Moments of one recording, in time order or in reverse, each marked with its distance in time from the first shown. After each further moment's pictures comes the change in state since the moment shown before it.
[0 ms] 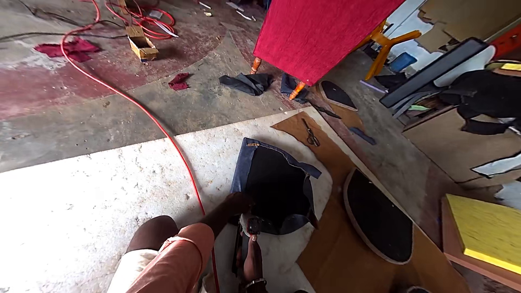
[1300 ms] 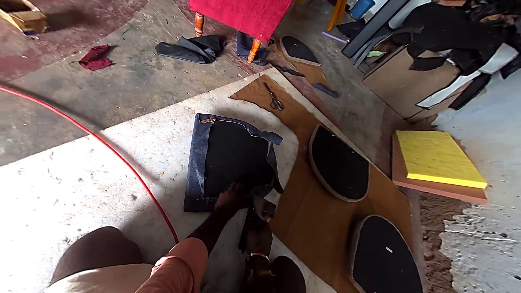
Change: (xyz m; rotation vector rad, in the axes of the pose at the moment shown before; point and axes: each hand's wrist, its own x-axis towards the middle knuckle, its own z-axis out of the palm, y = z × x) left_hand 0.077 0.113 0.074 -0.052 0.112 -0.245; right_hand 0.026 -0.014 -0.122 -0.547 0.593 0.239
